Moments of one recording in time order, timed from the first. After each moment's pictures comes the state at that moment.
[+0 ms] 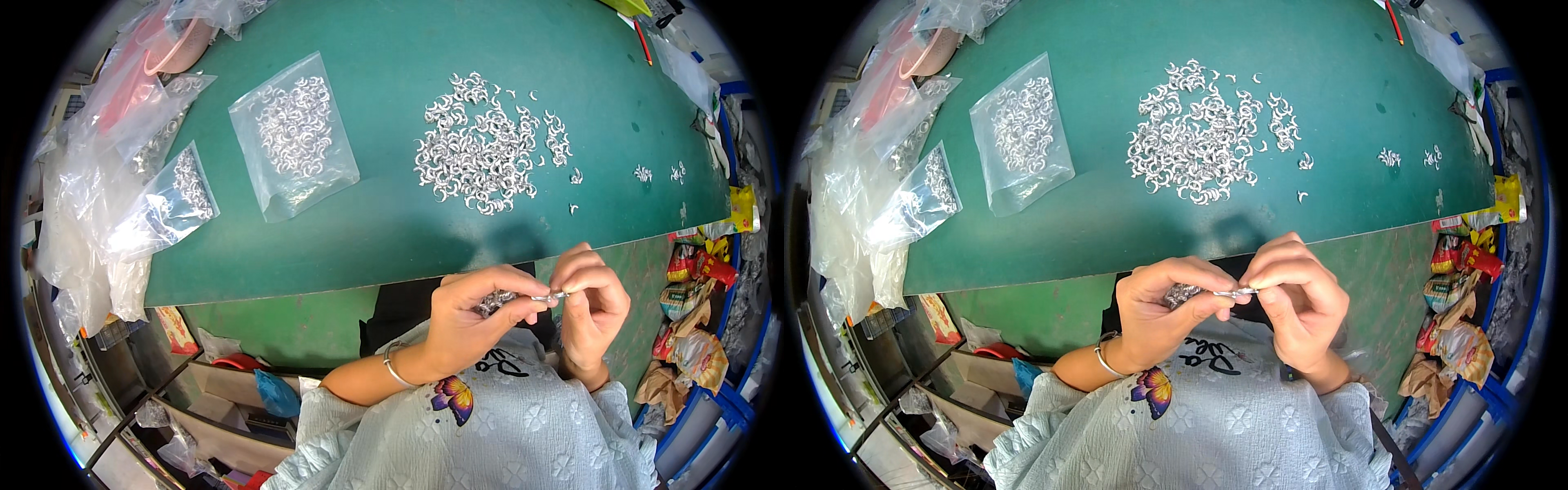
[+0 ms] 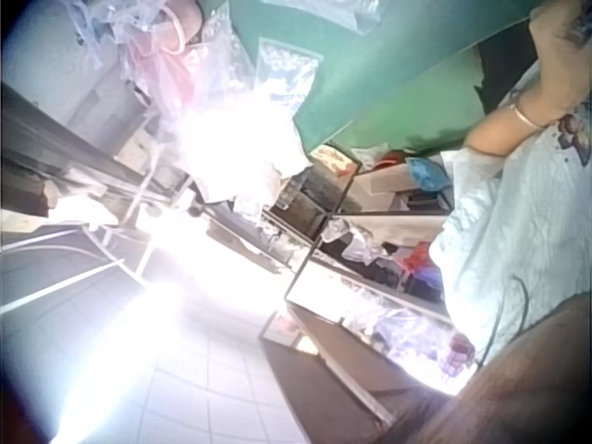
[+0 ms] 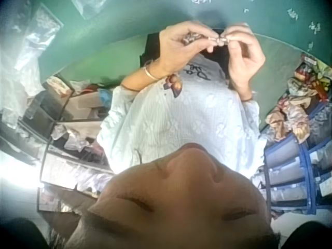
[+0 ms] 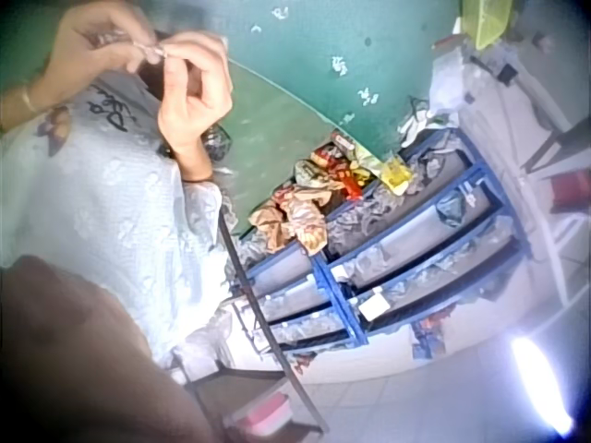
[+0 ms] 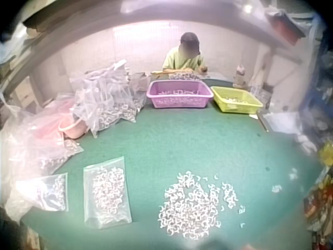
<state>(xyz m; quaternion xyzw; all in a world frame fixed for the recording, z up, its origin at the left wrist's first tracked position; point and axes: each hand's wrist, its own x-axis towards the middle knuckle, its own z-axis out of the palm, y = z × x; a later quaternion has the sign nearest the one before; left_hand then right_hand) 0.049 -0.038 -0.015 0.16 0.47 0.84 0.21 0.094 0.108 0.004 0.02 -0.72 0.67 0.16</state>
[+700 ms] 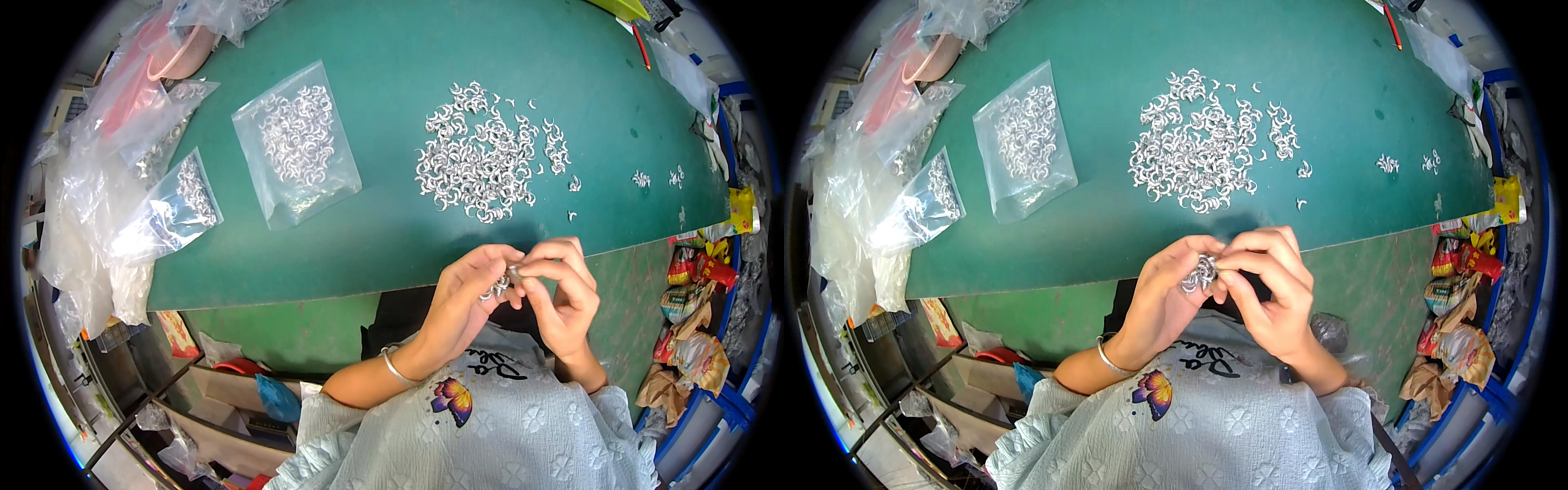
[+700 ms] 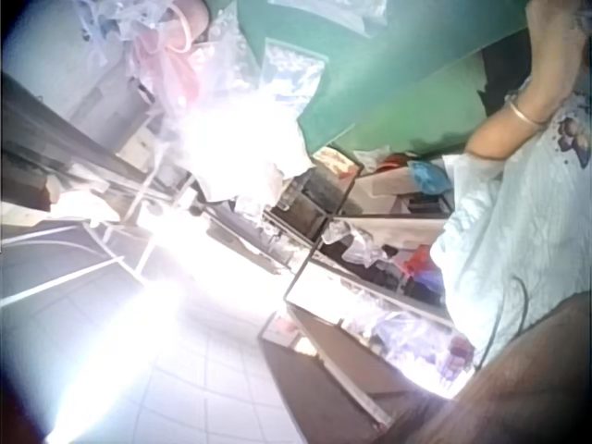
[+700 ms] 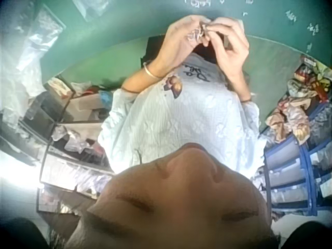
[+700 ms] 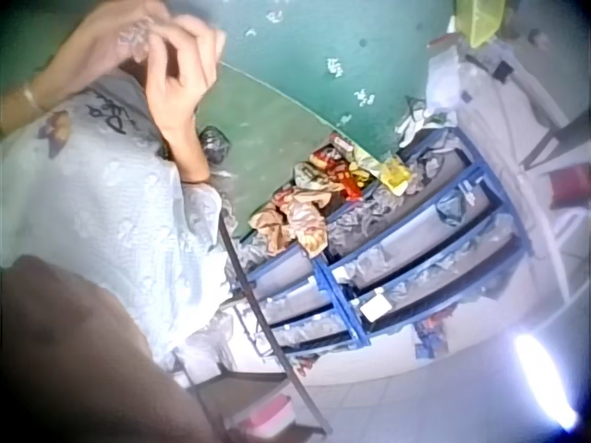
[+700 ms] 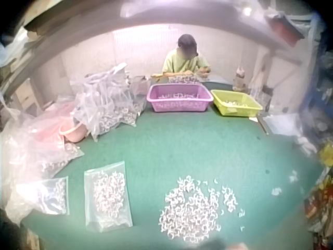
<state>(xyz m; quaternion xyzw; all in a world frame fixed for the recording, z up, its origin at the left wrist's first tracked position) 0.042 -0.037 -0.031 -0.08 0.23 0.88 0.40 0.080 0.102 -0.008 0.03 -0.86 0.49 0.17</state>
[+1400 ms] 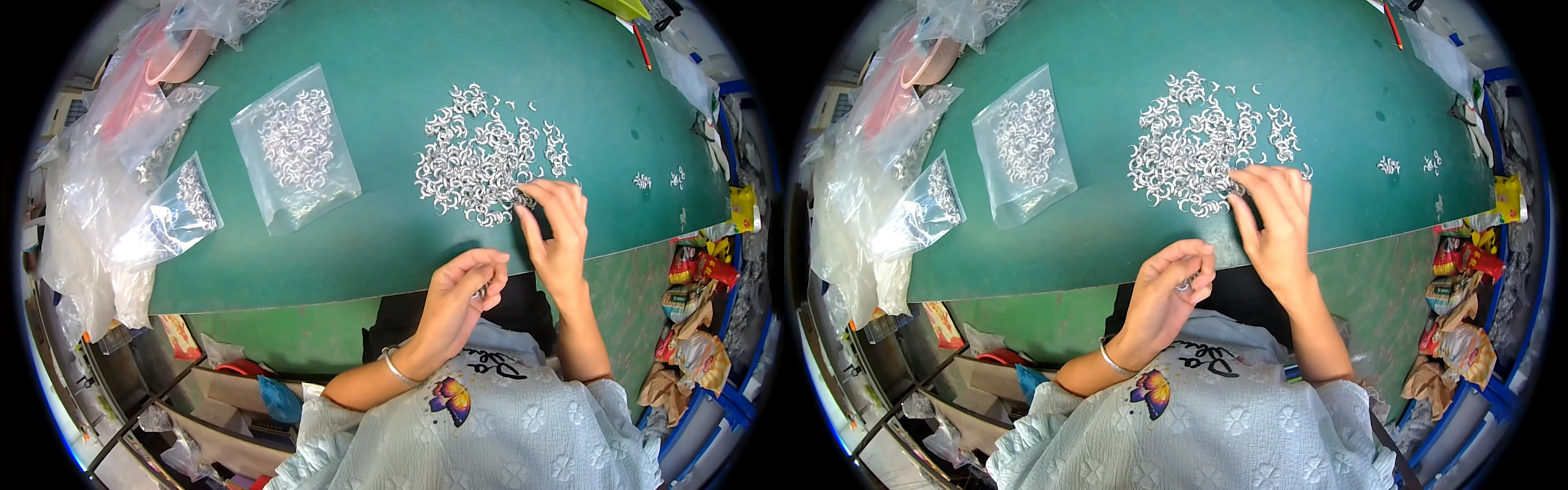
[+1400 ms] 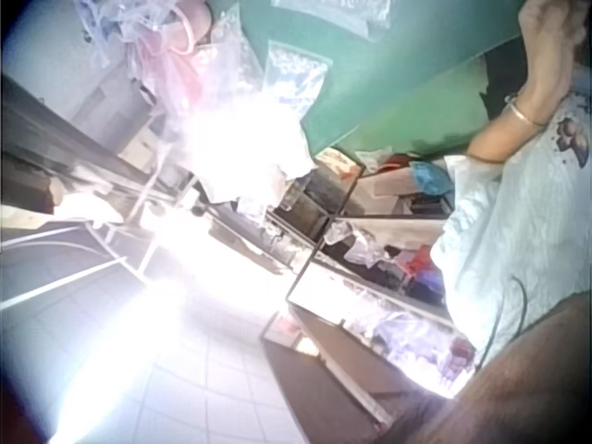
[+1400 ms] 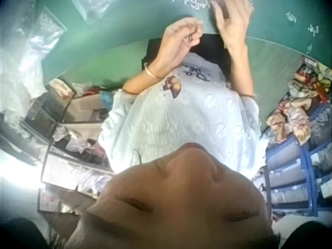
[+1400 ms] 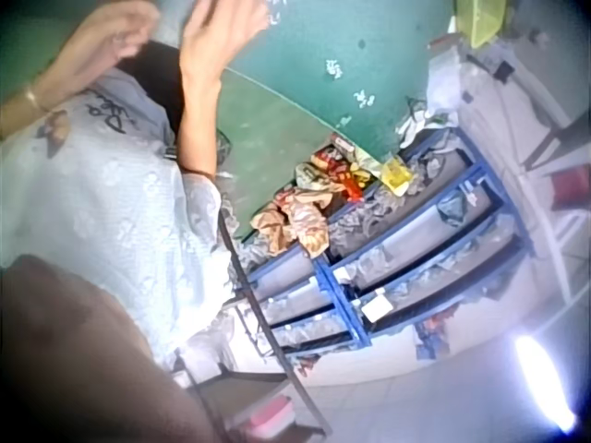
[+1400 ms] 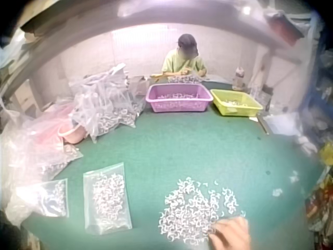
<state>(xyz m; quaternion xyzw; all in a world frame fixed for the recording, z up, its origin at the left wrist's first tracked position) 0.045 -0.038 -0.048 -0.14 0.26 0.87 0.39 0.030 0.120 -0.044 0.01 -0.94 0.26 0.23</state>
